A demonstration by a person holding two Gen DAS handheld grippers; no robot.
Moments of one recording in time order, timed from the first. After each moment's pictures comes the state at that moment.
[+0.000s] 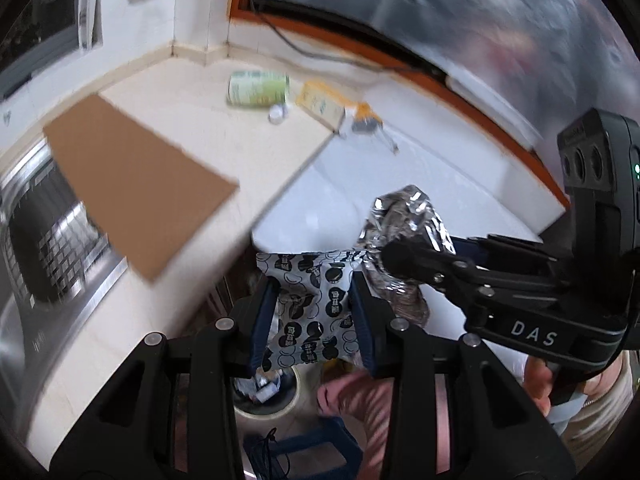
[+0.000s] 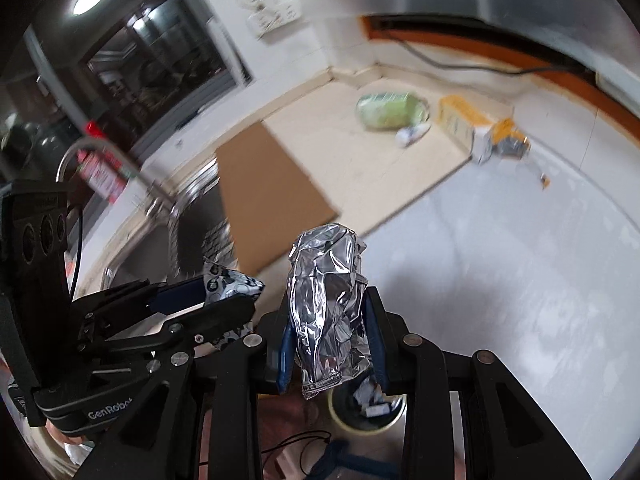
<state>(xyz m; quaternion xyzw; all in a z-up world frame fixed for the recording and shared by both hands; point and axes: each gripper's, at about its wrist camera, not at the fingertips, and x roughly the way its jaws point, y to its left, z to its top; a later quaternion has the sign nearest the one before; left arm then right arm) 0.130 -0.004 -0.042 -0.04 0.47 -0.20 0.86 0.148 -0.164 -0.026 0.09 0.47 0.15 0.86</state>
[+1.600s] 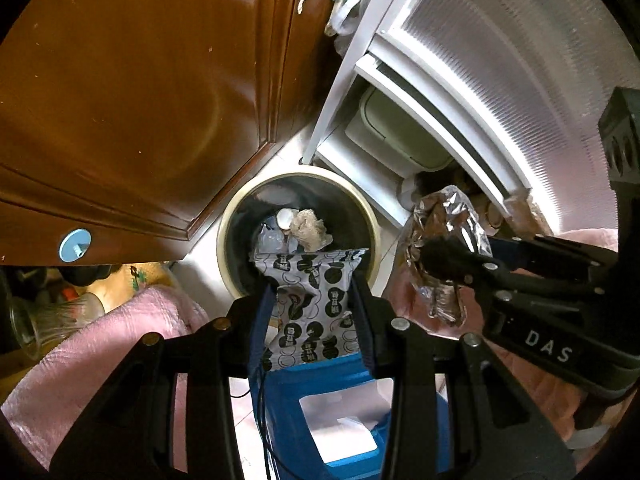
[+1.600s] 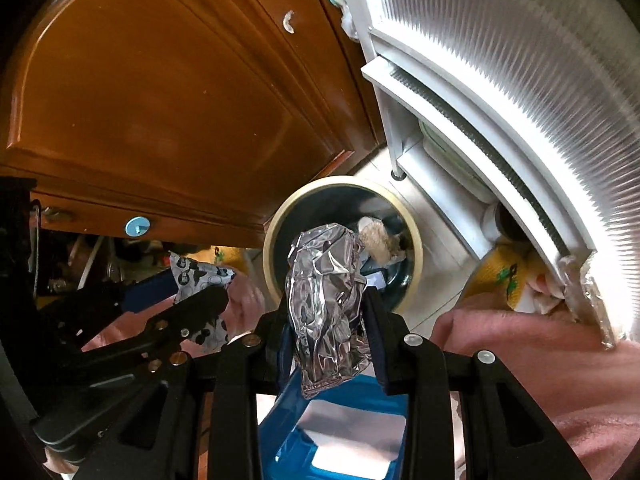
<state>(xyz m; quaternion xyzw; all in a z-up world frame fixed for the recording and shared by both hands) 0.059 0.035 -0.498 -0.04 0.65 -0.11 0.75 0.059 -0.116 -0.522 0.09 0.67 0.09 0.73</state>
